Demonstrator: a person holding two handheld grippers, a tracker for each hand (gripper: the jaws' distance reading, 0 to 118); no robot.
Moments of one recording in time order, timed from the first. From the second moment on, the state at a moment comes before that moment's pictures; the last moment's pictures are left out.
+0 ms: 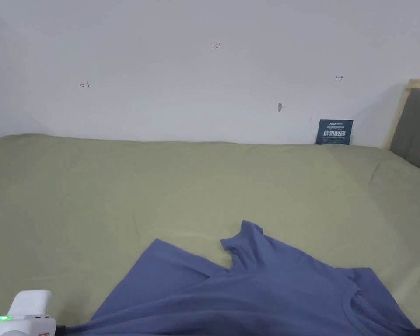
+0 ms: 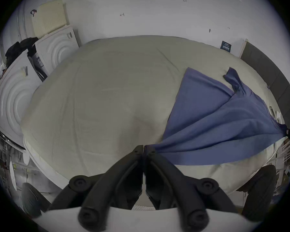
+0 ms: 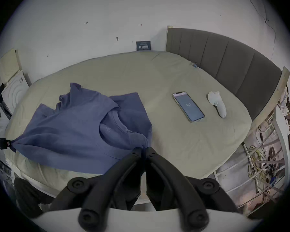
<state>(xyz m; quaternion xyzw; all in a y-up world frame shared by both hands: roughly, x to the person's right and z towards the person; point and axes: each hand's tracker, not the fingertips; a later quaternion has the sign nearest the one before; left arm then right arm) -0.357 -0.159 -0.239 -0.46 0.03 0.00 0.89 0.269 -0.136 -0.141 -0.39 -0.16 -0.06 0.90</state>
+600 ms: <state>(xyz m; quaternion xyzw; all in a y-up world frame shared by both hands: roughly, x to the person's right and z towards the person) -0.388 -0.119 -0.195 -0.39 0.04 0.06 0.92 0.175 -0.090 -0.147 -0.30 -0.07 -0.04 0.95</state>
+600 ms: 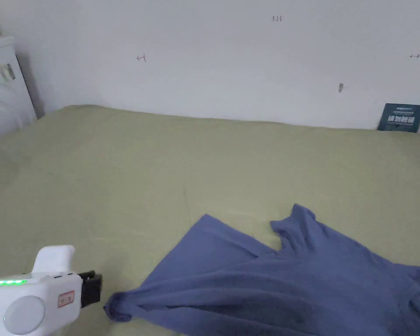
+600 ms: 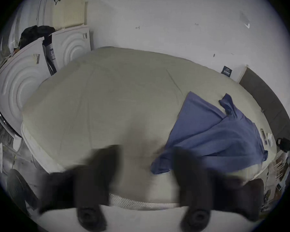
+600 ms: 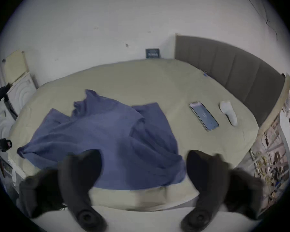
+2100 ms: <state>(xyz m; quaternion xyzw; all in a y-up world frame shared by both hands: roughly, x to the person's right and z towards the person) -0.372 -0.189 -0.259 -0.51 -0.05 0.07 0.86 0.168 -0.154 -0.397 -0.40 0.00 0.02 0.92</state>
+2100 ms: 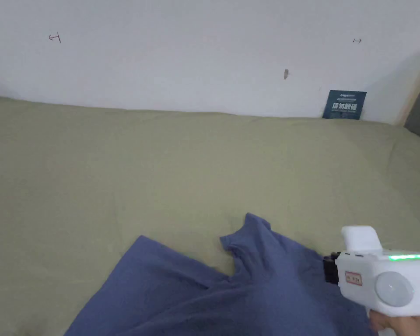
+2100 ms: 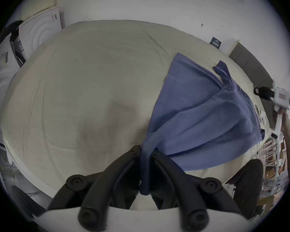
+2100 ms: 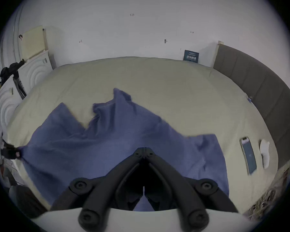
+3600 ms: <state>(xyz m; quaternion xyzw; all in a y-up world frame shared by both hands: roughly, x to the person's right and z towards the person) -0.303 0.160 -0.347 -0.26 -0.05 0.00 0.96 0.242 0.243 -0.250 -0.11 -0.09 0.05 0.99</state>
